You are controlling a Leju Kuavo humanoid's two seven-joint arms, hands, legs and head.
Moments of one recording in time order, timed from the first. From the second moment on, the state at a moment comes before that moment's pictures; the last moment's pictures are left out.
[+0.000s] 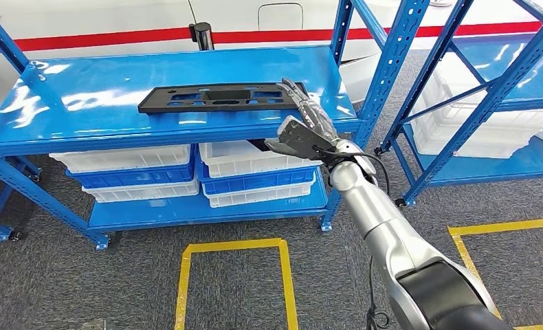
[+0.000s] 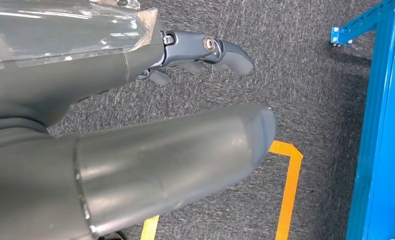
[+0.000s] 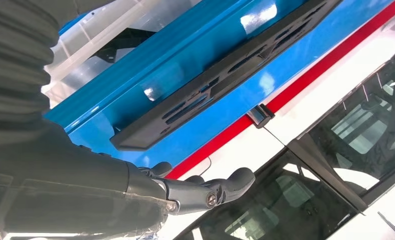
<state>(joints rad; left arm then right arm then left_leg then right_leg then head) -0.21 -0.10 0.56 -0.26 -0.29 0.07 -0.59 -0.77 -0.01 0.35 -0.91 0.43 -0.12 -0.41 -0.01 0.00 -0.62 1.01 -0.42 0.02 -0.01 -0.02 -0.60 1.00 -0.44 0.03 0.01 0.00</state>
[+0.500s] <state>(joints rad) -0.22 -0.10 0.54 -0.26 -0.30 0.06 -0.58 -0.77 -0.01 0.37 -1.00 0.46 -0.10 -0.37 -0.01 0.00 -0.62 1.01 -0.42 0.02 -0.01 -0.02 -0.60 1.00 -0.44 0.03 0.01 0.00</state>
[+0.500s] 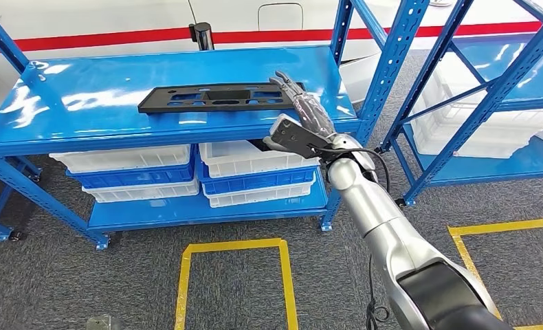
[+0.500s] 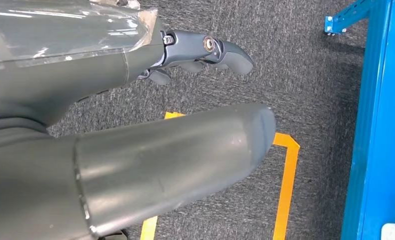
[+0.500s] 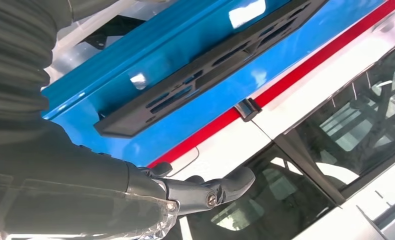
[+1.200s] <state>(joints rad) -0.23 -0.11 0.51 -0.26 -0.30 0.06 -0.60 -0.77 -0.02 0.41 -1.08 0.43 -0.07 -0.36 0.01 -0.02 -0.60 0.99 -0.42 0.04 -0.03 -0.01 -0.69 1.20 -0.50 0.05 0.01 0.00</state>
